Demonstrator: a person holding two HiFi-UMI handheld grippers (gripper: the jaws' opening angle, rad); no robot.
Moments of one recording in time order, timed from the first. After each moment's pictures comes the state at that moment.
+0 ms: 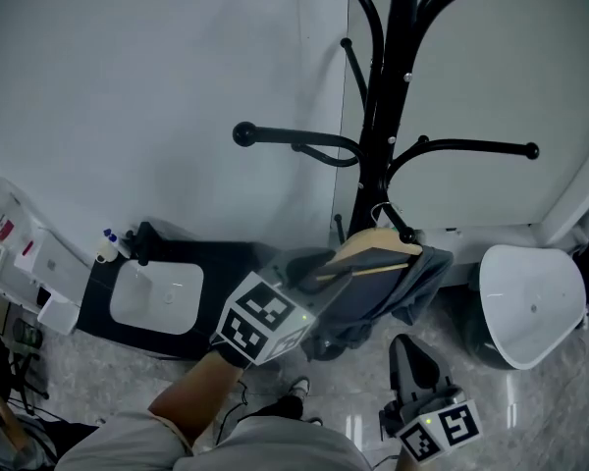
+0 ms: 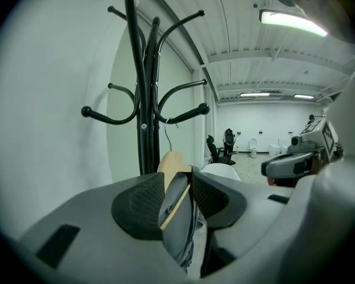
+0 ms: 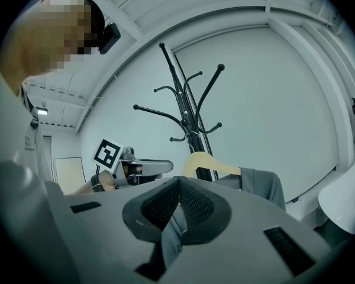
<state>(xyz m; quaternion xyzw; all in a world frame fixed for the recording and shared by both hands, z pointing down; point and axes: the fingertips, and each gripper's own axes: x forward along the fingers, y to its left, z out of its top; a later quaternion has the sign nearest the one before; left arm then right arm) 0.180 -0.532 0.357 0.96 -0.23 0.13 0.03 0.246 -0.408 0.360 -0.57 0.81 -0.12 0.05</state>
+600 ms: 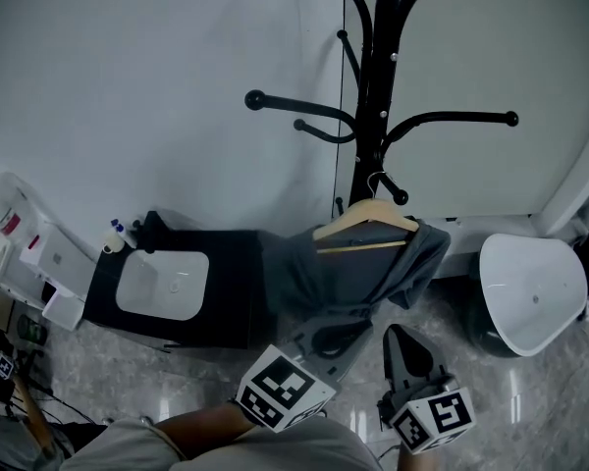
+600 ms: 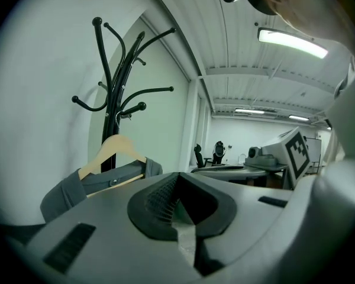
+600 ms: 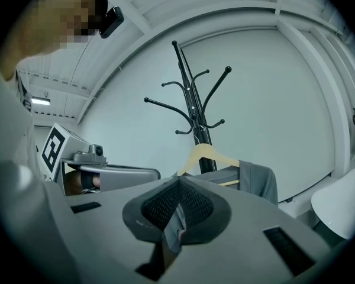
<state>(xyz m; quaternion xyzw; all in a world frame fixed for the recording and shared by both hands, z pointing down) 0.203 -0.380 0.372 0.97 -0.20 0.08 0.08 0.234 -0.372 0.374 -0.57 0.82 -0.11 0.01</state>
